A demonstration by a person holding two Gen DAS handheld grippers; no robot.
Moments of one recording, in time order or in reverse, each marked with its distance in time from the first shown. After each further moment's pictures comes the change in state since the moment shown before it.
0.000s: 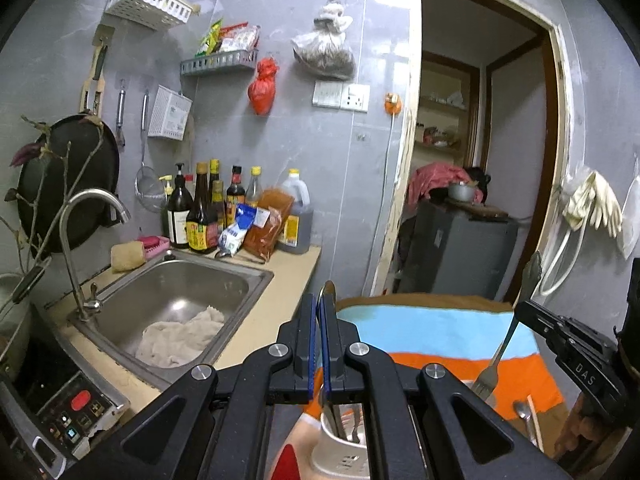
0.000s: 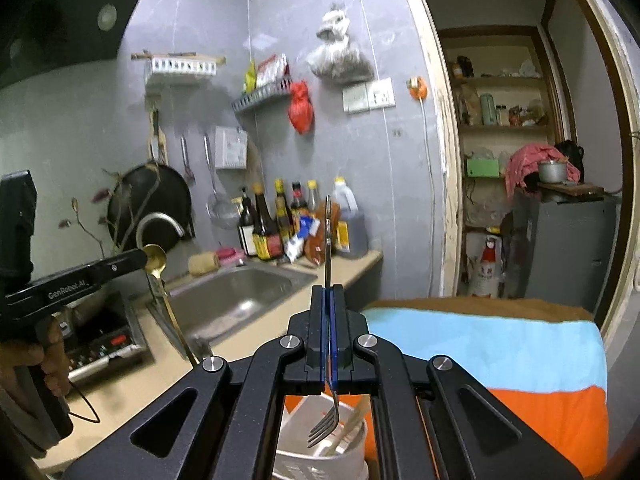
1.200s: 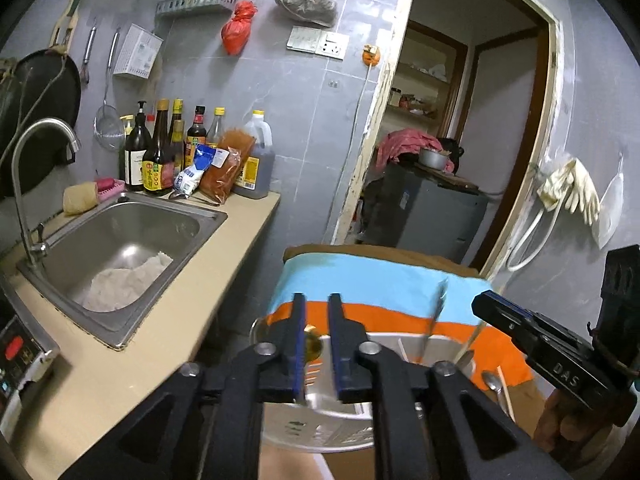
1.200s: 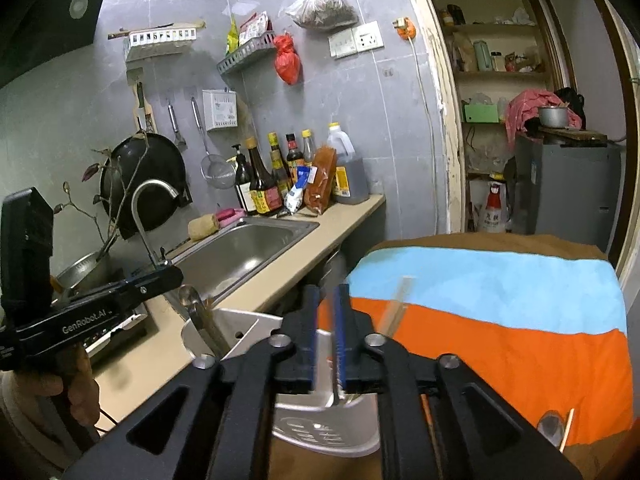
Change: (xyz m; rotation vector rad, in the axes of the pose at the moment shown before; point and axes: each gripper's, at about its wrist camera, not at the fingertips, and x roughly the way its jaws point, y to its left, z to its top) left arm 0.033 -0.011 -0.038 -0.086 0.140 -0.170; right arm 0.019 -0.012 -0.037 0.084 0.140 0.026
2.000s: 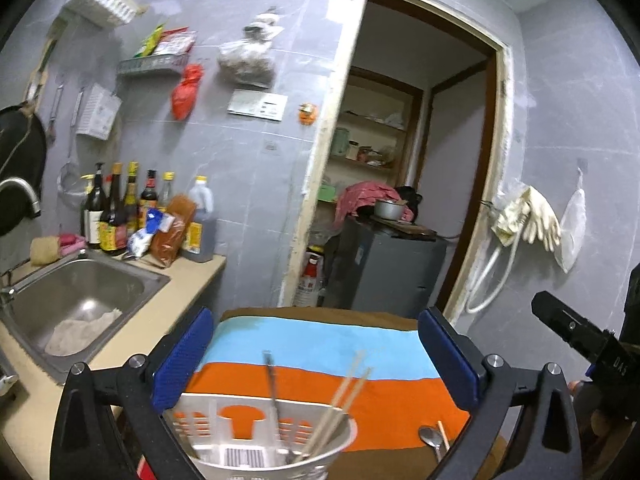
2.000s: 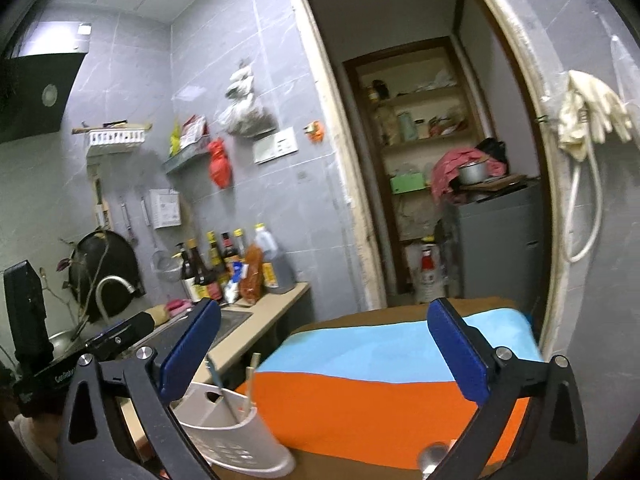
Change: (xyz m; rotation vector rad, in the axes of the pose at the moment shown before) left arm -0.015 -0.109 0.007 0.067 -0.213 -0.106; right arm -0.131 -0.081 0.033 0.106 -0.302 -0.214
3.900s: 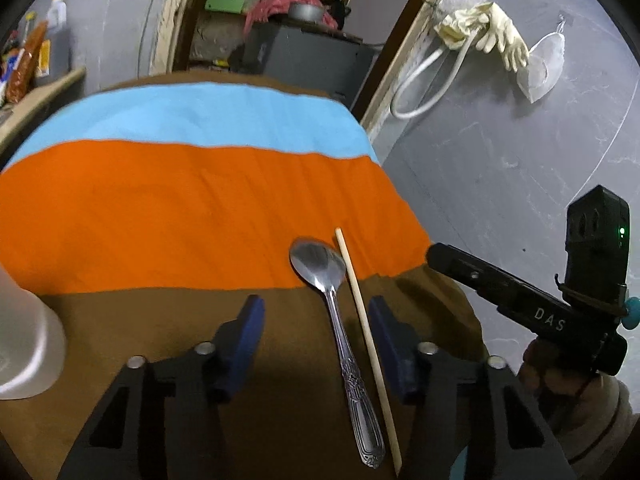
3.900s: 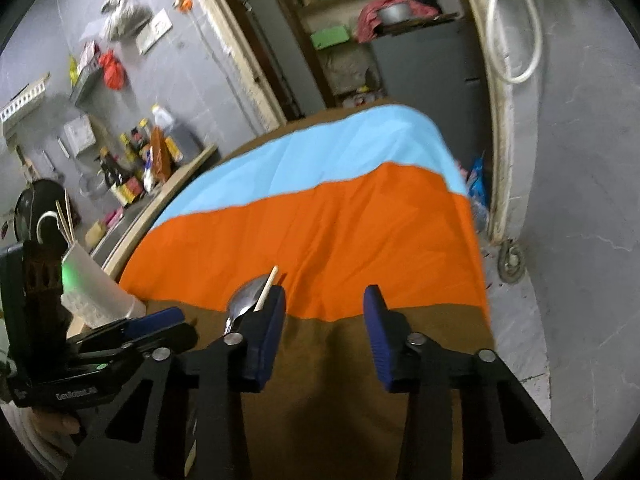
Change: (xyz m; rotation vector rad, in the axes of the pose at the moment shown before) left arm 0.138 -0.124 -0.185 0.023 0.688 -0.293; right arm 0.046 -0.191 -0.159 0.199 0.521 -0.103
